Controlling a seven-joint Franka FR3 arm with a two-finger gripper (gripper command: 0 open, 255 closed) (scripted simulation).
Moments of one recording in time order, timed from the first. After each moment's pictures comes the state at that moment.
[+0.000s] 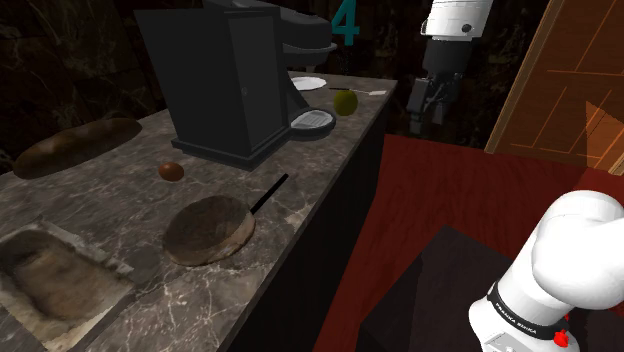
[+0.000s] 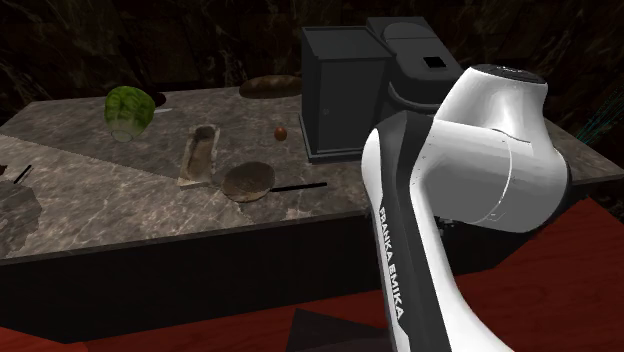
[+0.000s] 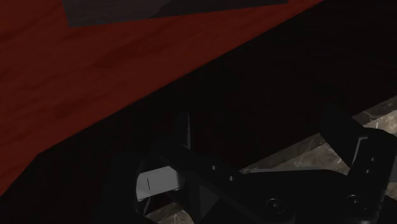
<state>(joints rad) 0.02 -0.77 -0.01 -2.26 0.09 1.47 0.07</state>
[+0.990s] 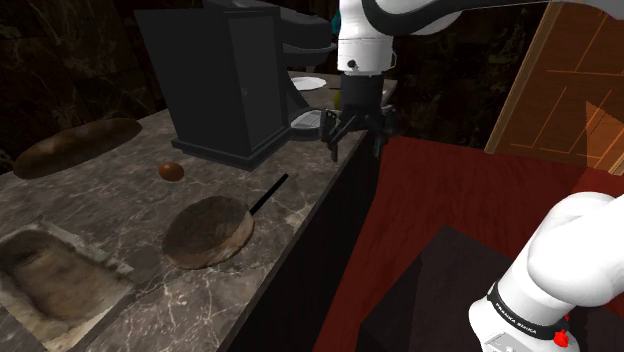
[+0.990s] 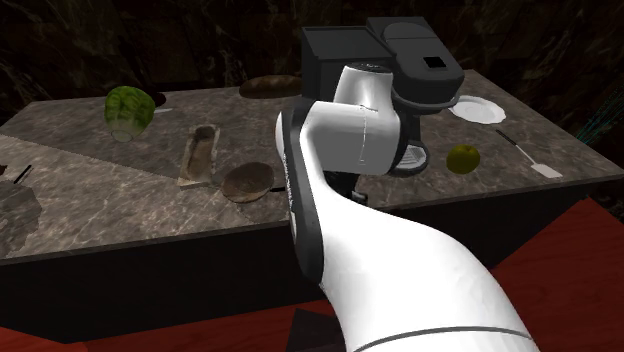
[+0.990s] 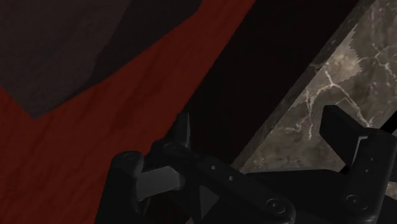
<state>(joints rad) -0.06 -0.47 0.32 -2.13 0.27 1.61 0.76</state>
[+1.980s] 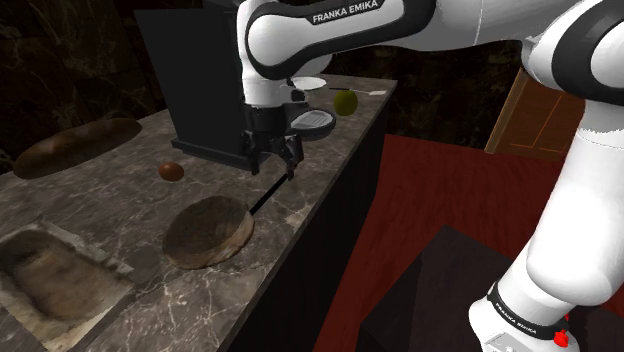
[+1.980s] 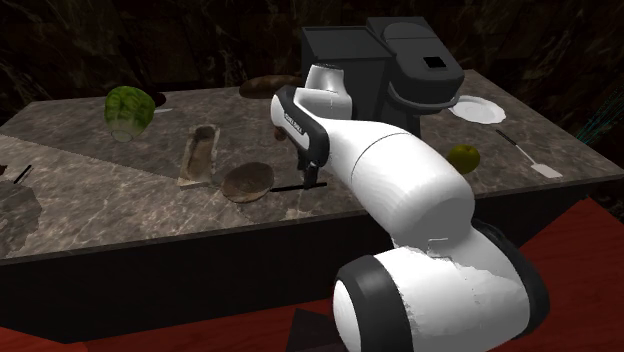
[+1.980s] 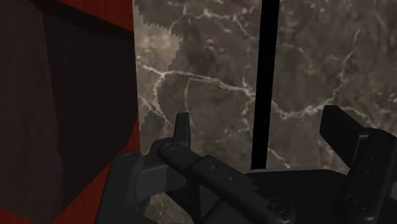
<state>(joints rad) -0.07 0.18 0.52 -1.66 0.12 1.75 1.56</state>
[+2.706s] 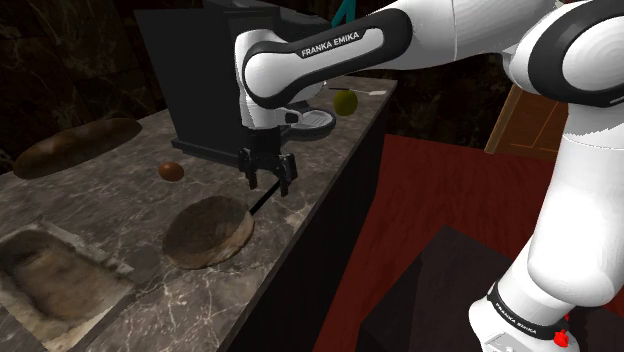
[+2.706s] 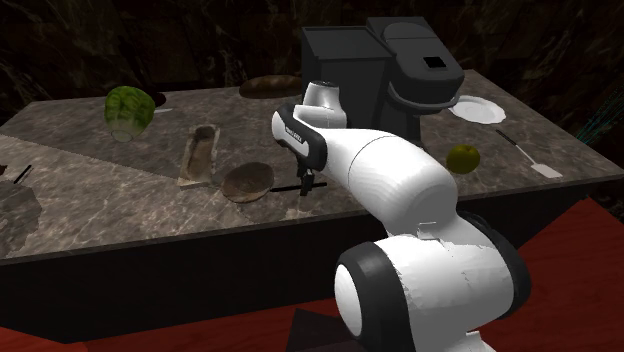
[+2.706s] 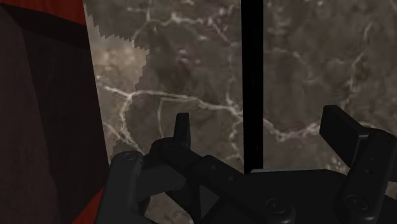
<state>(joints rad) -0.04 0.25 0.51 -1.70 0.10 1.85 1.64</state>
